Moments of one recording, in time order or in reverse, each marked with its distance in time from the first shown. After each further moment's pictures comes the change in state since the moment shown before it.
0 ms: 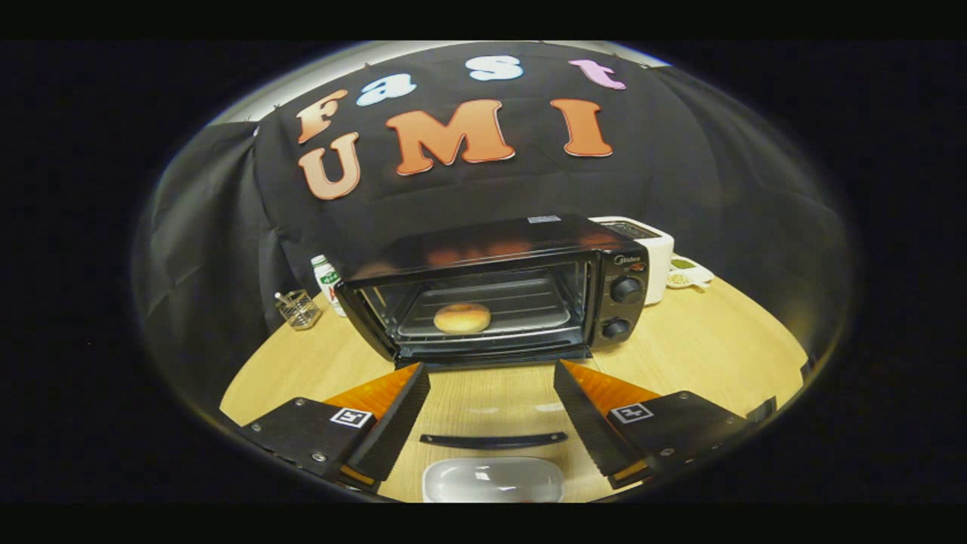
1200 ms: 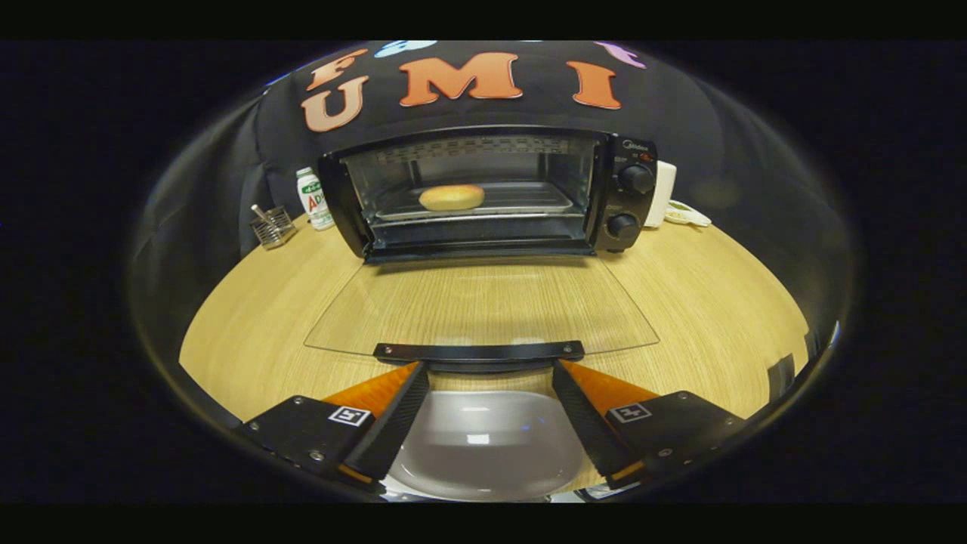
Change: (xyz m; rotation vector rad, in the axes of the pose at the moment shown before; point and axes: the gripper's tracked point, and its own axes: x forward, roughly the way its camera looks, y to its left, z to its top) arm 0.017 -0.003 -0.126 -0.065 0.255 -0.057
